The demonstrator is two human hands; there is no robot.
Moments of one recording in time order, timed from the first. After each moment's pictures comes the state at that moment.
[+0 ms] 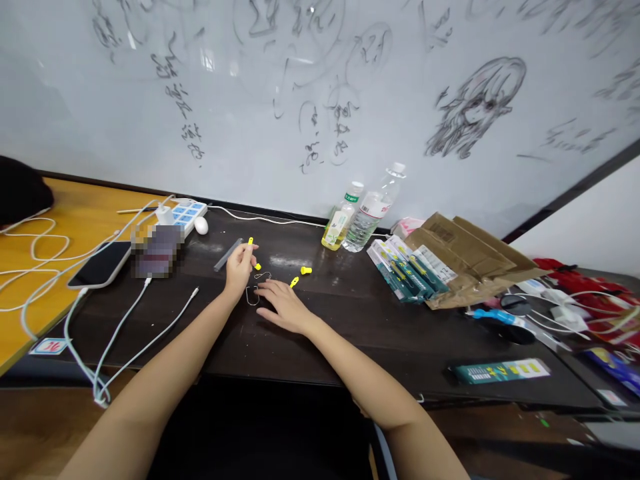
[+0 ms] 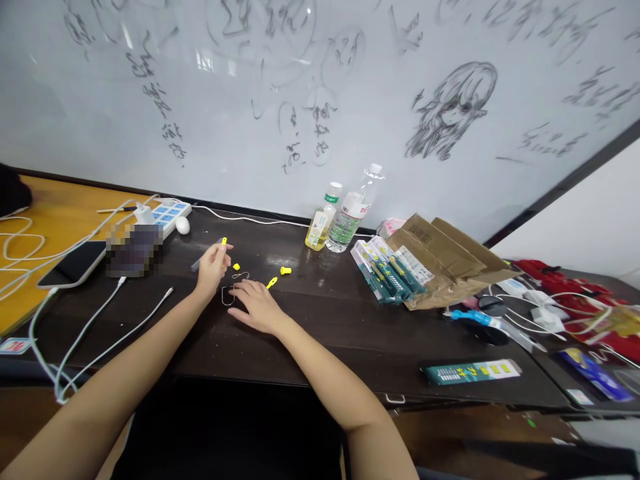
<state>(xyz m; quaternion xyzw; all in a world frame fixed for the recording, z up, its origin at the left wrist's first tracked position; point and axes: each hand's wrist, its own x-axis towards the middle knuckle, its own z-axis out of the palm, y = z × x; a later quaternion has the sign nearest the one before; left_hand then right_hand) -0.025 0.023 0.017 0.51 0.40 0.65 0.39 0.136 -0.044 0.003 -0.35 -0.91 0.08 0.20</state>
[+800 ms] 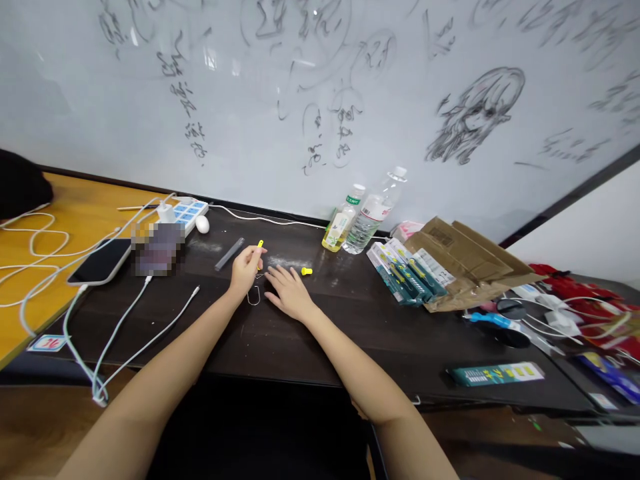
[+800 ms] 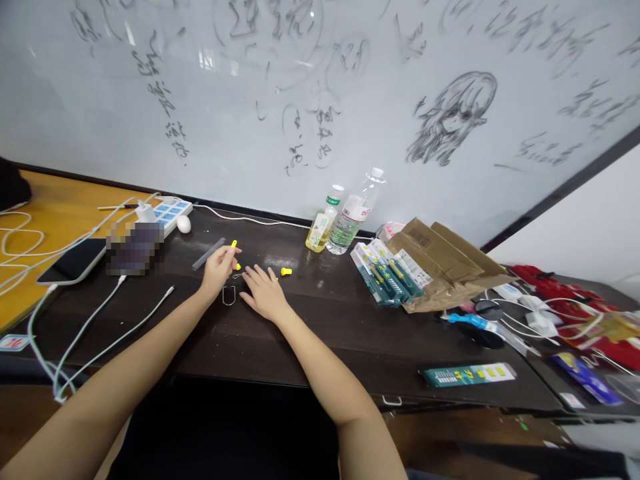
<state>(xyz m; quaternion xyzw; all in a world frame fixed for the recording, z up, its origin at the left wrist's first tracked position) -0.022 0.021 0.015 0.56 0.40 0.62 0.37 0.140 -0.019 -0.002 -0.43 -0.89 -0.04 0.16</state>
